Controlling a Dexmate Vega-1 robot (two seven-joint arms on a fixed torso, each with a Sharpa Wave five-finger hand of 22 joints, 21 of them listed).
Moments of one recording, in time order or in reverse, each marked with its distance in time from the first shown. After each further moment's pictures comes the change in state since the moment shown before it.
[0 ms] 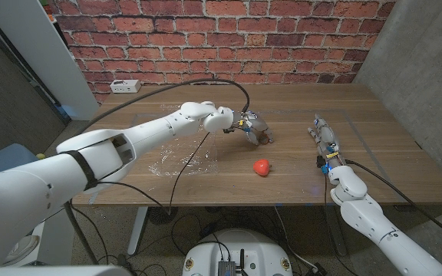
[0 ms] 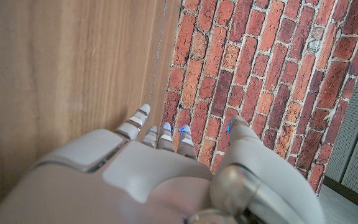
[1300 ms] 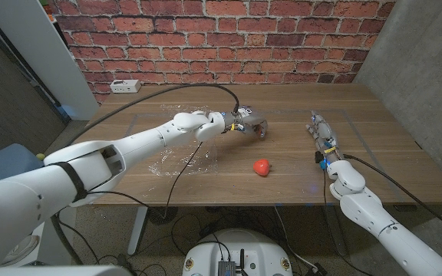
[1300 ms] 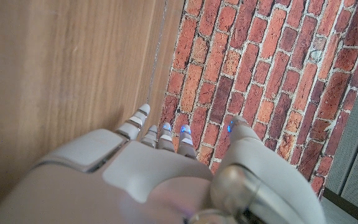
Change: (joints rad) left arm 0.080 0.088 -0.029 -0.093 0.085 0.108 0.305; left_hand 0.266 0.028 -0.075 0.005 -0.031 0.369 0.020 0.183 0.103 0.241 -0.064 0.053 0.005 0.404 -0.088 0.237 0.241 0.105 -0.038 0.246 0.088; right arm 0.042 -0.017 -0.019 -0.005 -0.022 -0.047 -0.007; right_hand -0.004 -0.003 0.000 0.000 0.000 0.003 0.004 0.000 0.000 0.000 0.000 0.000 0.000 0.005 0.005 0.000 0.000 0.000 0.000 0.000 0.000
